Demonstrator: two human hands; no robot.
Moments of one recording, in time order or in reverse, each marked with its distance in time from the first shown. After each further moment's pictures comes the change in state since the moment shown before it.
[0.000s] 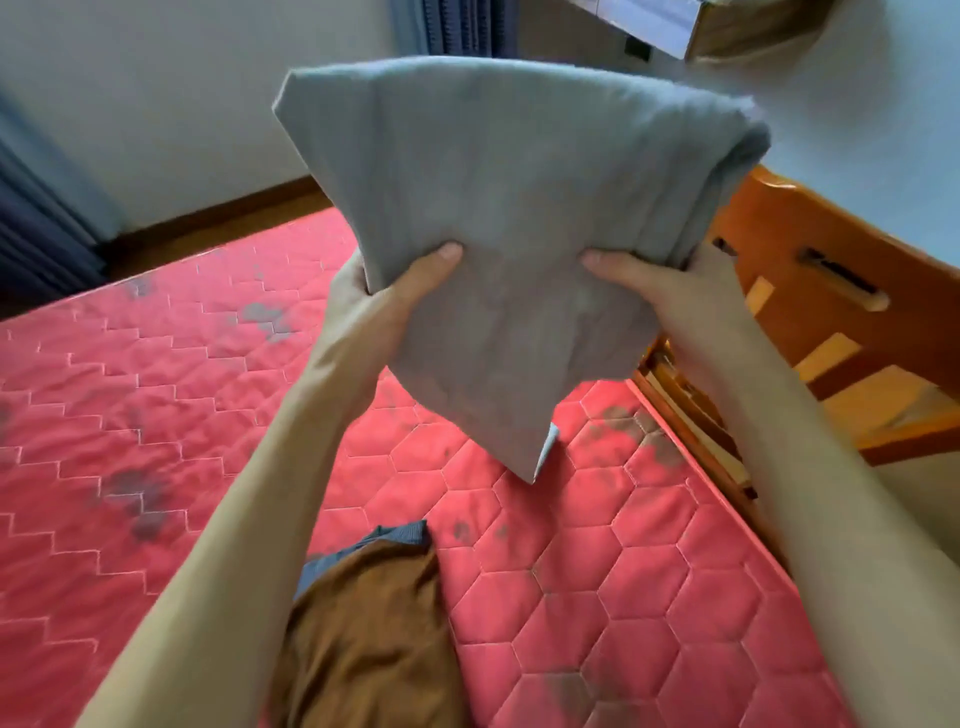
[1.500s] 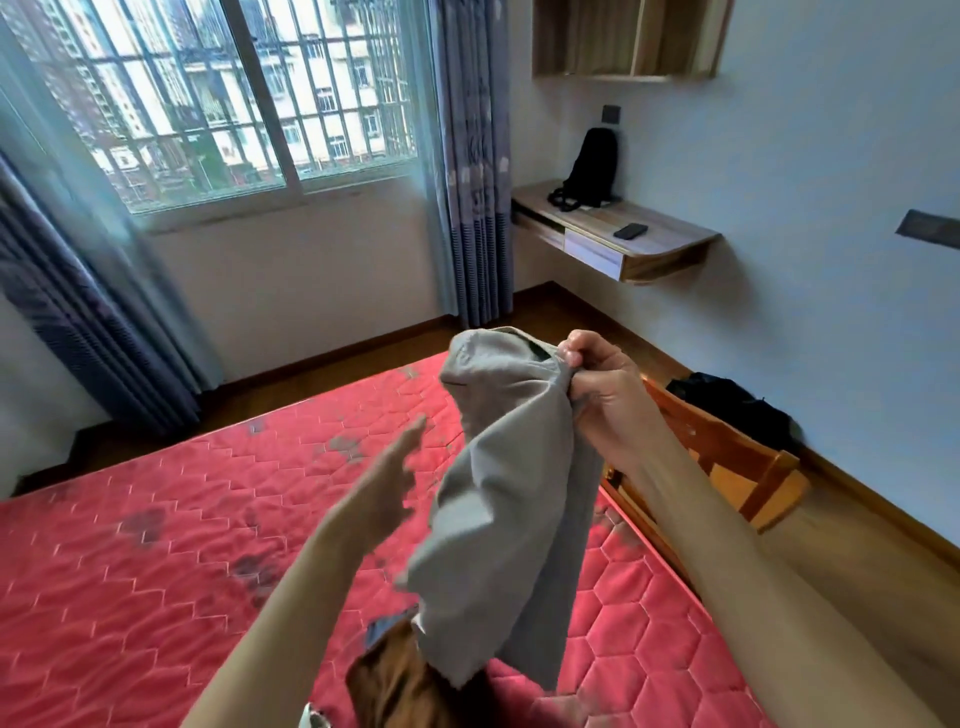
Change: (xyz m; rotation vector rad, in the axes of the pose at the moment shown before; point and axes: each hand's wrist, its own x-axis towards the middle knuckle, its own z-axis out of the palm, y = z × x) left_hand -0.207 0.203 -0.083 -0.173 -0.191 -0.541; right_hand -0.222 -0.284 0.050 0.624 -0.313 -0.016
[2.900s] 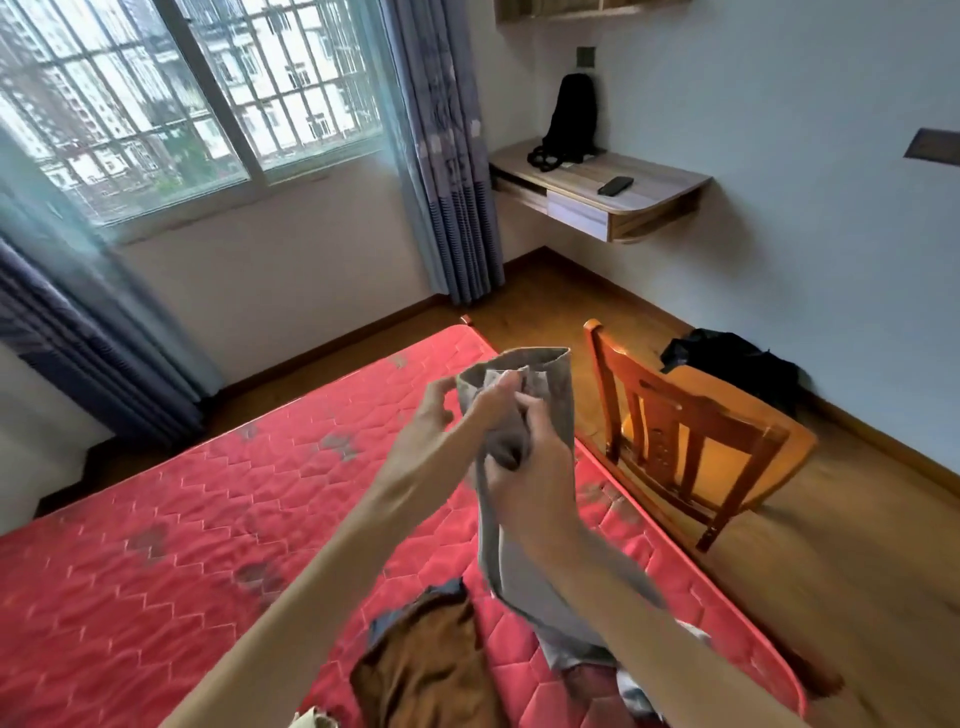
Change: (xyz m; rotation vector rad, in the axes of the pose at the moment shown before) left_hand -0.018 0.034 0.143 0.687 0.177 0.404; right_hand -0.026 0.062 -0.034 -0.899 0.313 -0.221
